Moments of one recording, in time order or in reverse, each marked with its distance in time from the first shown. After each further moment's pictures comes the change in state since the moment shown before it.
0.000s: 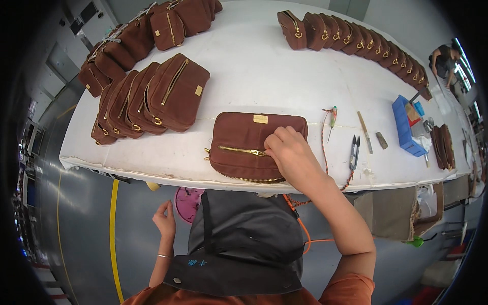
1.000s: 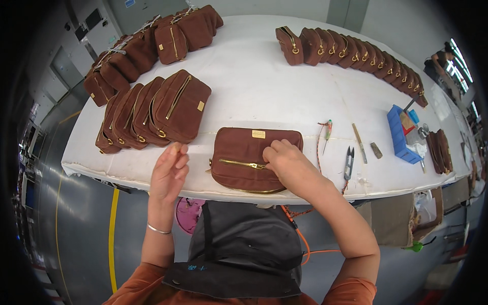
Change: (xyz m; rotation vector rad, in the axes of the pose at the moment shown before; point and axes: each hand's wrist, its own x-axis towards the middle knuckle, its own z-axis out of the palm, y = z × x) left_hand 0.067 0.273 -0.021 -1.368 -0.655 0.018; right_hand 0.006 0.002 -0.020 0.032 -0.212 0.035
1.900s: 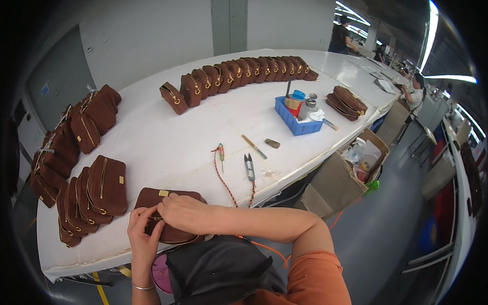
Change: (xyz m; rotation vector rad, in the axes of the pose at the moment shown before) left_hand -0.026 -0.024 0.080 1.295 -0.292 0.608; right_hand -0.014 -0.047 0.002 -0.280 0.141 -0.230
